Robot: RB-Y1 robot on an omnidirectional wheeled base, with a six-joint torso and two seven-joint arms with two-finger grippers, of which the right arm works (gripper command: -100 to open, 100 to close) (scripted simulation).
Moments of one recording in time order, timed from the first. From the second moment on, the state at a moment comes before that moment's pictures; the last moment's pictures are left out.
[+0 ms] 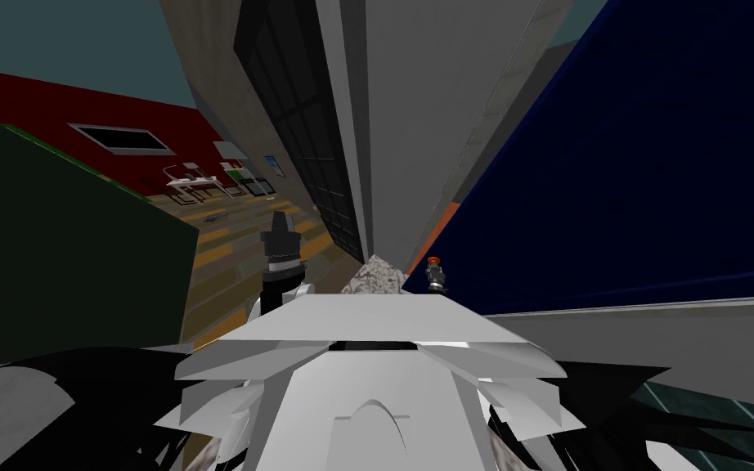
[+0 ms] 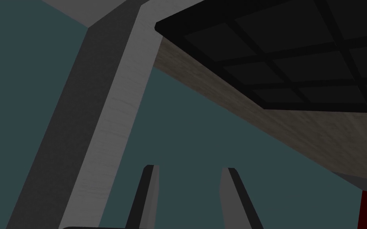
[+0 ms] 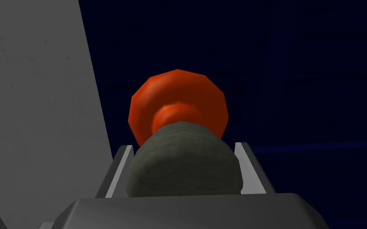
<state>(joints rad) 0.15 -0.28 0.06 -0.86 -0.60 -0.83 -1.43</state>
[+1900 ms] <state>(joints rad) 0.27 -0.46 0.27 -0.90 -0.49 -0.95 -1.67</state>
